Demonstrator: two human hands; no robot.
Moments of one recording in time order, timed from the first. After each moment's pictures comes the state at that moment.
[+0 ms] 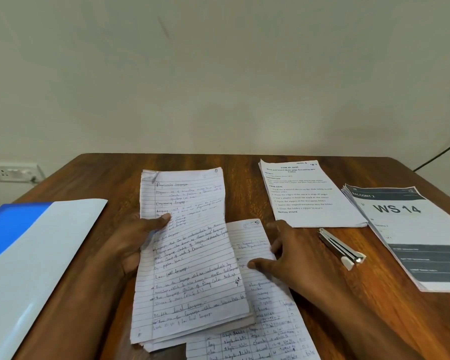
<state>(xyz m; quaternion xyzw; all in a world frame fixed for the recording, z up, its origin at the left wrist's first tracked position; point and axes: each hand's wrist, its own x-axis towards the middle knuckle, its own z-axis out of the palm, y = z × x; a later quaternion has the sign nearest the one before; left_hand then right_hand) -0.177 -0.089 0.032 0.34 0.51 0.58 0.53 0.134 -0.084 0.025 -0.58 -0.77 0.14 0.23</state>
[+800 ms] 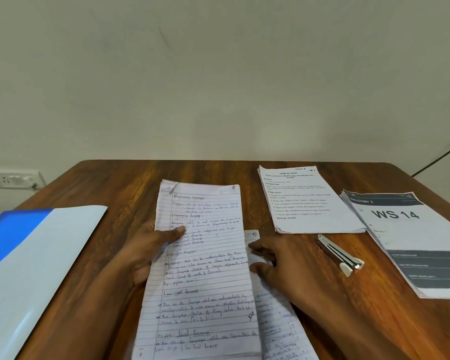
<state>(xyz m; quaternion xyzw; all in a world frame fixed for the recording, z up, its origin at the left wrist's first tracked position) -0.170 -0.086 0.023 0.32 0.50 0.53 0.61 0.126 -0.081 0.022 -0.51 -0.81 0.13 0.26</state>
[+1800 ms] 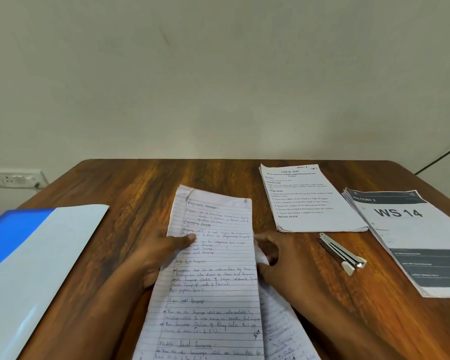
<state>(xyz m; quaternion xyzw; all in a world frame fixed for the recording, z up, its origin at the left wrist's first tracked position) -0.154 -0.091 0.024 0.37 0.58 0.44 0.57 0.118 -0.086 0.012 -0.51 -0.75 0.22 0.35</state>
